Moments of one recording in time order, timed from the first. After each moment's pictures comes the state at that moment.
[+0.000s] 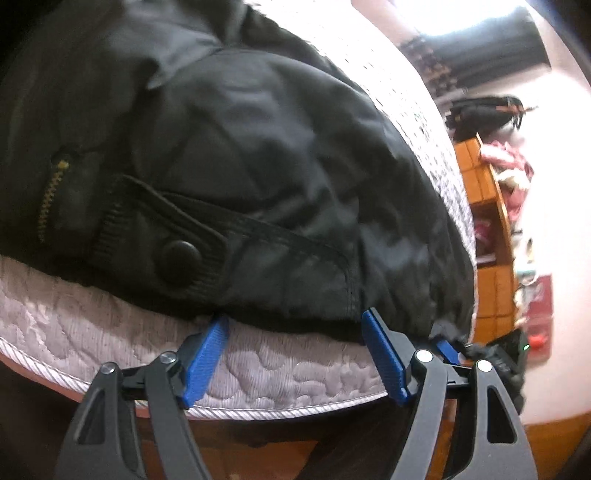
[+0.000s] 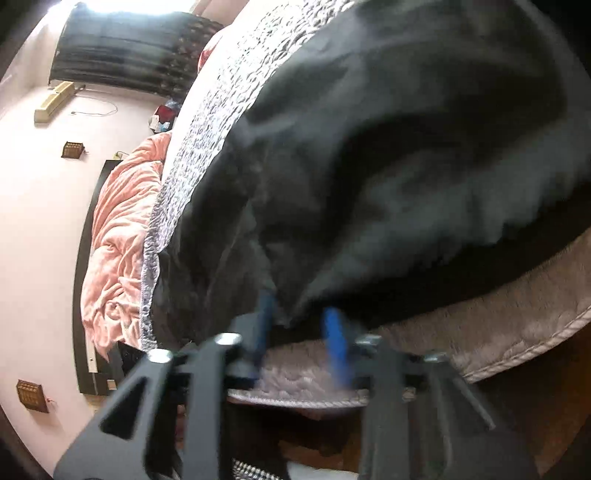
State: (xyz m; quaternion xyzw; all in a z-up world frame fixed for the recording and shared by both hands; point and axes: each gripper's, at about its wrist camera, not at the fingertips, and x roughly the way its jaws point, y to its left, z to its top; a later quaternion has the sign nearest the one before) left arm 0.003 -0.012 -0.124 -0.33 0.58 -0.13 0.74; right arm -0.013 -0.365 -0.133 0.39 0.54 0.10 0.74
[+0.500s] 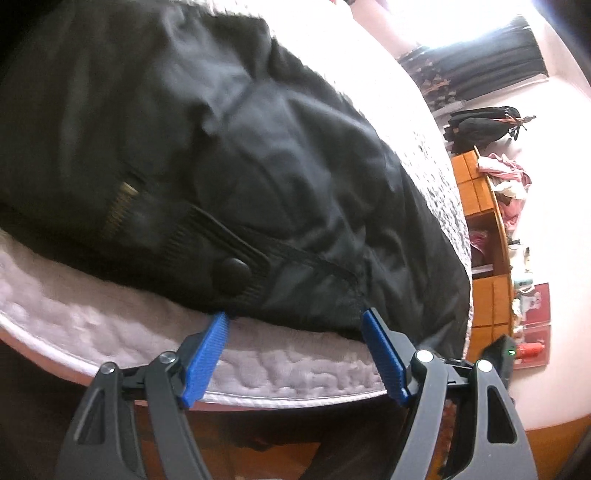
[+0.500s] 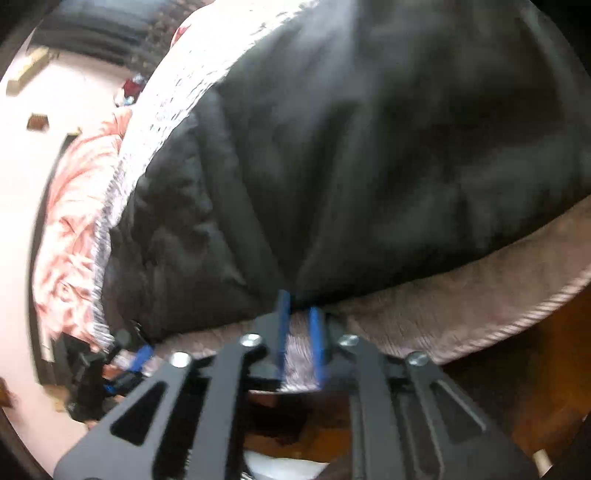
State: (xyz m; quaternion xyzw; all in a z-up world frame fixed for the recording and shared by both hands) left arm -0.010 0.011 -0.106 -0.32 0.55 -0.11 0.76; right arm -0.021 -0.345 -0.136 0.28 0.60 0.04 0.75
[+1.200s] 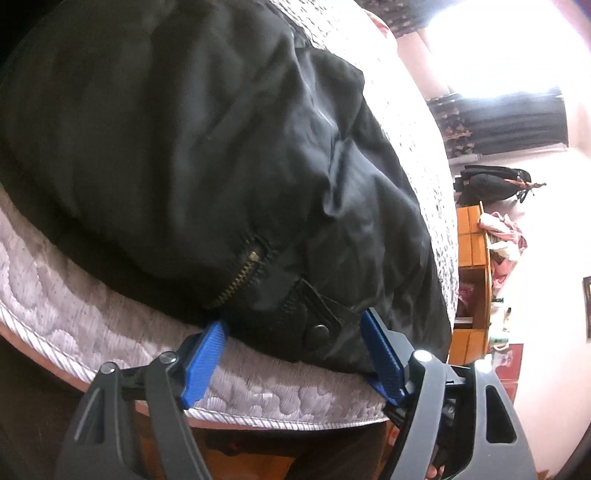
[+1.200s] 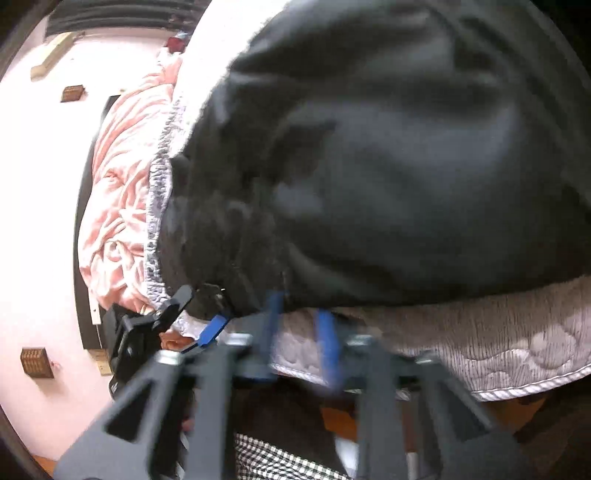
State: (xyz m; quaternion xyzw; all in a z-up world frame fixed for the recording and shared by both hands) left arm -0.003 0.072 -0.136 -0.43 0.53 -0.07 0.73; right arm 0.010 -0.208 -0.163 0.37 0.62 0.20 0.66
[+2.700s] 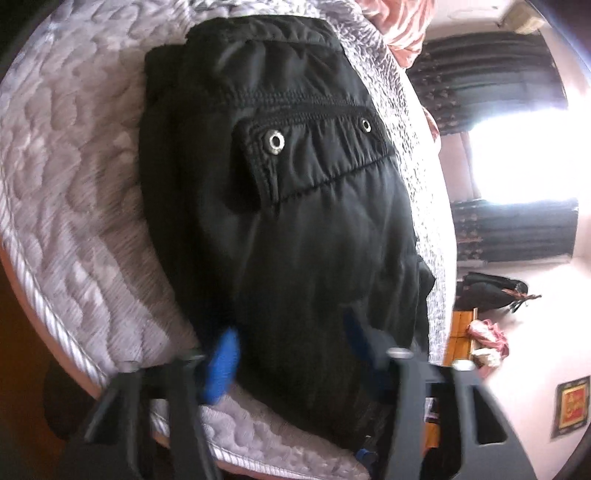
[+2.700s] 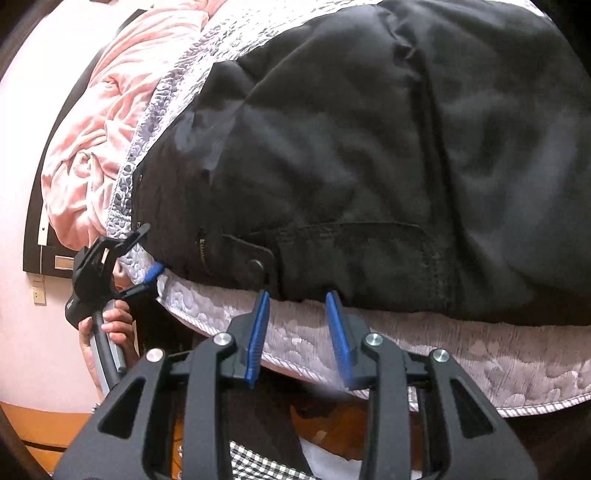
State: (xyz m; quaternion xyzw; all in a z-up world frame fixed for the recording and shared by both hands) left arm -0.031 0.254 -0.158 -0.53 0.44 0.06 0.72; right arm 0.023 -0.084 -0.150 0.18 0.66 0.23 0.69
